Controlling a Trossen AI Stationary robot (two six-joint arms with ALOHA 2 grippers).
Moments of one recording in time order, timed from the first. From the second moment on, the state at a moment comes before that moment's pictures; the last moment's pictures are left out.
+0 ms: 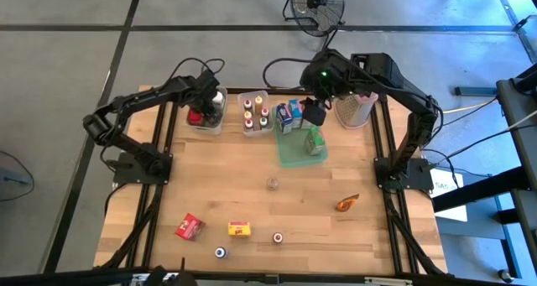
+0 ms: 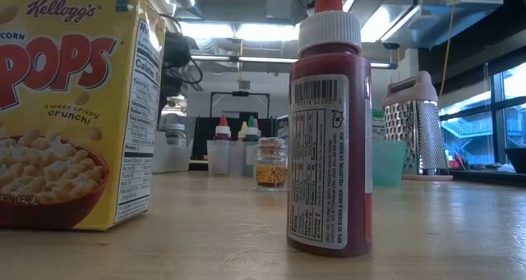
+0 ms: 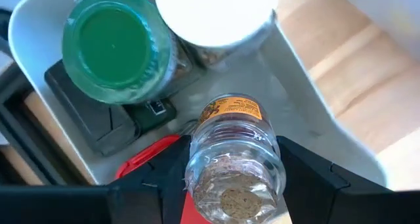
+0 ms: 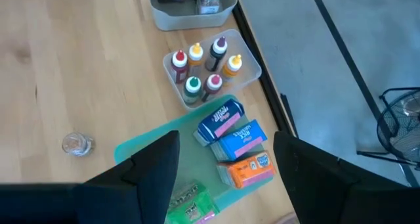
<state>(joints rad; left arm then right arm) 0.82 1.43 0.97 -0.84 -0.11 -0.09 -0.20 1.78 2.34 -1.50 0.20 -0.01</state>
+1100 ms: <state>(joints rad) 0.84 1.51 0.97 -0.78 -0.06 -0.38 -0.20 1.78 2.34 -1.50 0.13 -0.08</state>
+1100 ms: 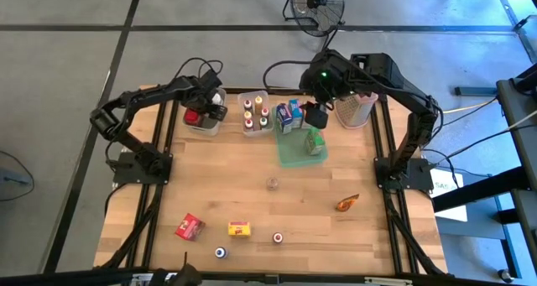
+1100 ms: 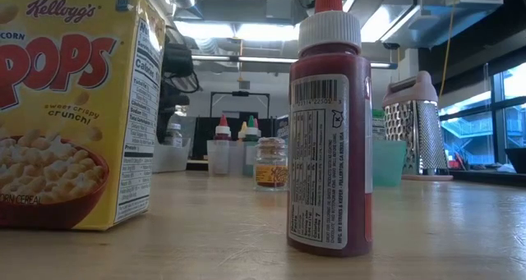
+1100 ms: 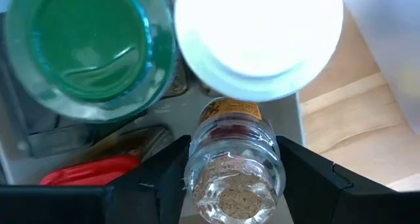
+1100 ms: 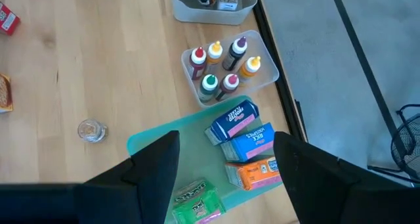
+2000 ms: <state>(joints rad) 0.85 1.59 0.97 -0.77 0.00 -0.43 -0.20 1.78 2.34 -1.53 0.12 -0.08</state>
